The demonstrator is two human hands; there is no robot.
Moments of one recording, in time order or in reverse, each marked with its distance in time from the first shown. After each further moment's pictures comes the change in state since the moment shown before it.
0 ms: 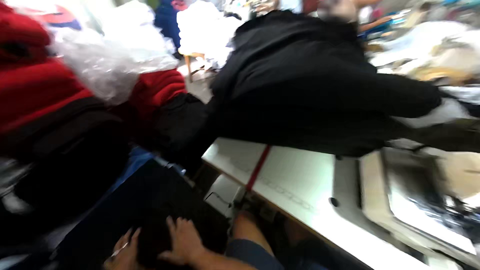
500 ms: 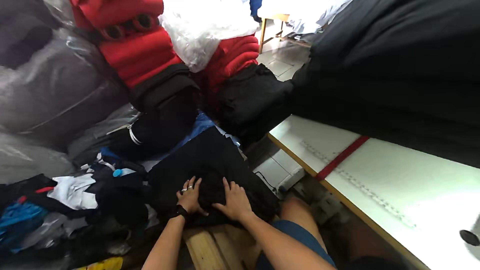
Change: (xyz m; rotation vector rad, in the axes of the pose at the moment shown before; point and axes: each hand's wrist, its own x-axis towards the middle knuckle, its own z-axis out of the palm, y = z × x) left_hand 0.012 -0.003 0.001 0.081 -0.190 -0.151; right_hand 0.007 -0.007 0.003 -0.143 -0.087 0.042
